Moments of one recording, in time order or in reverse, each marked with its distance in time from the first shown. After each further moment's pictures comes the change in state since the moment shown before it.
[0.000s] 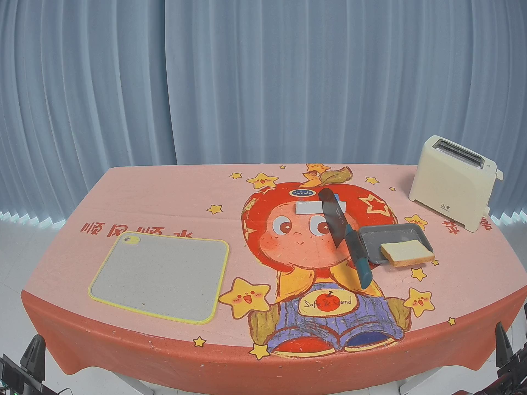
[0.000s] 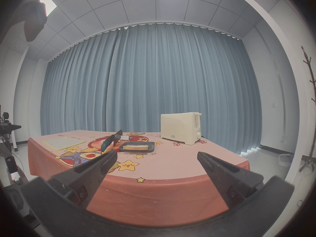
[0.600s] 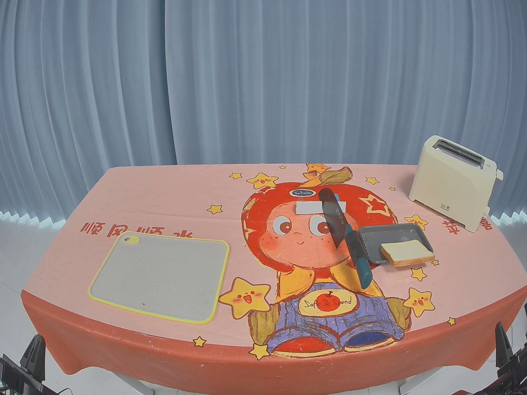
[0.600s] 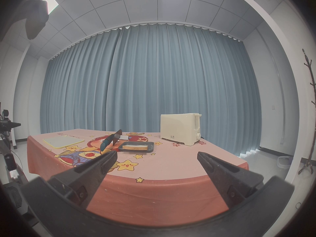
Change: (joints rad) left arm 0.000 0.000 0.000 0.000 0.000 0.000; right arm 0.000 0.000 0.000 -0.002 -0.001 -0.017
